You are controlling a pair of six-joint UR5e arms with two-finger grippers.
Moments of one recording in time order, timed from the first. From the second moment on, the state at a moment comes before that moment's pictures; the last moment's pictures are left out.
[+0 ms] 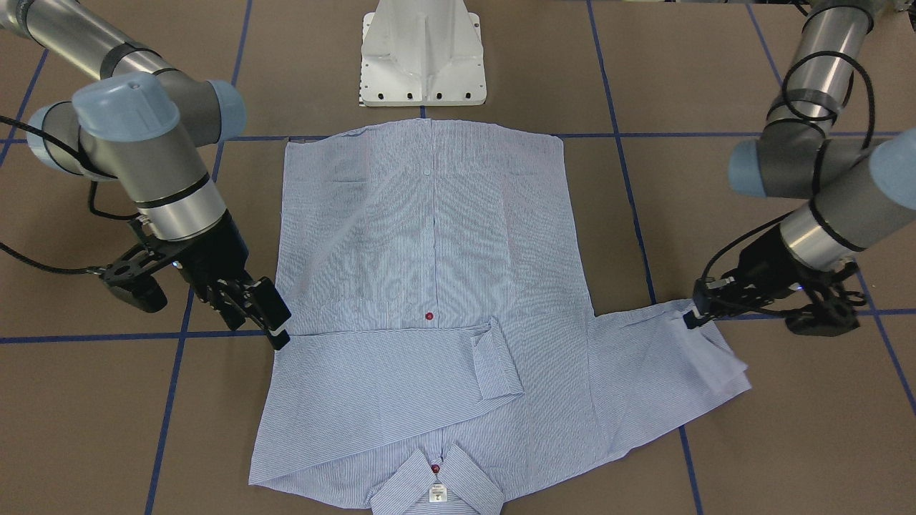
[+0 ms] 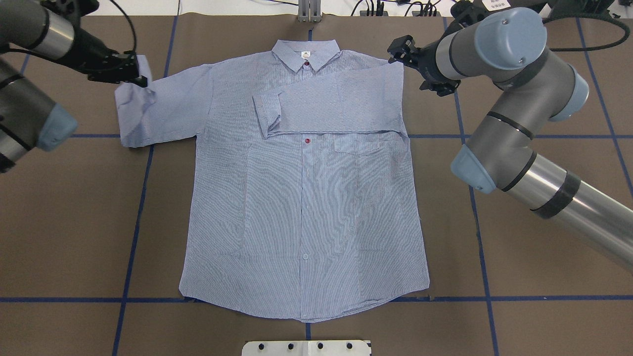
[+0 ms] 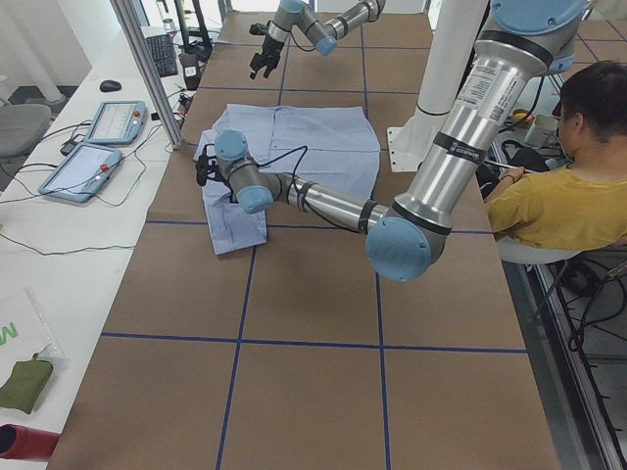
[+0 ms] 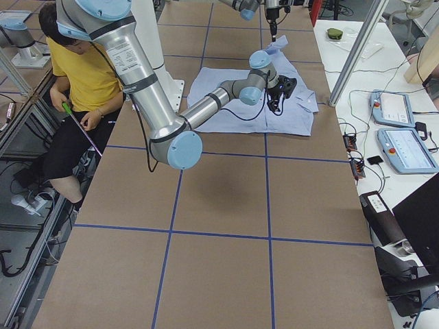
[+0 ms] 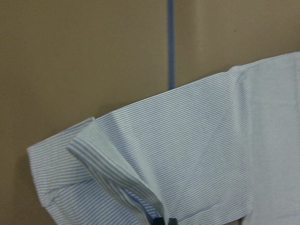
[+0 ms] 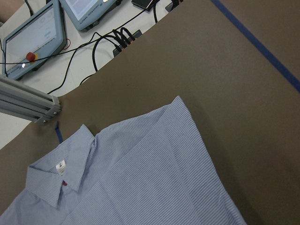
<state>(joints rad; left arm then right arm) -1.04 -2.08 -1.38 -2.30 -2.30 -1.17 0.86 -1.05 1.59 -1.07 1.82 1.63</state>
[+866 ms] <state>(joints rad) -0.73 -2.54 -1.18 -2.30 -2.02 -1.65 0.99 -1.21 1.61 -1.03 1.96 1.44</state>
